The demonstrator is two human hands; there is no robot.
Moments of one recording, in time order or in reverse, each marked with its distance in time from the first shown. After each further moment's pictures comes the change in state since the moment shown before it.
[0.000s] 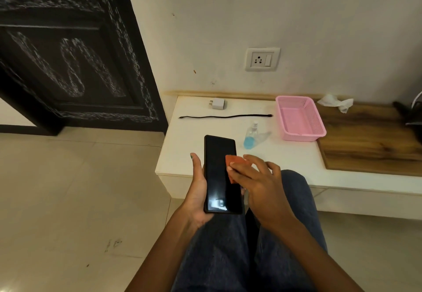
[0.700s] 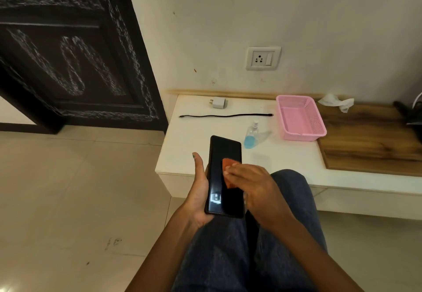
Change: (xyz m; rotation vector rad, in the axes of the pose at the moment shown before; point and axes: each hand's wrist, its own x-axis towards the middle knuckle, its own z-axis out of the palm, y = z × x) left_hand 0.001 -0.001 0.000 -0.010 0.037 -0.022; right_hand -0.002 0.003 0.008 0.159 0.021 -0.089
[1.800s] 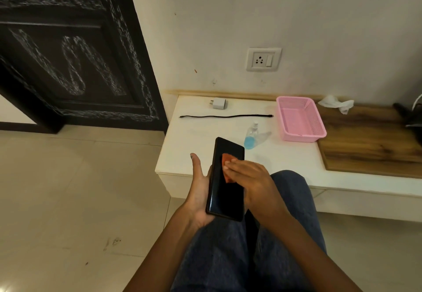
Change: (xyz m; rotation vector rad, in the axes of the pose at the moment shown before) left_hand 0.000 -0.001 0.002 -0.077 0.011 0.025; right_hand 0.005 0.000 0.004 0.026 -0.002 0.052
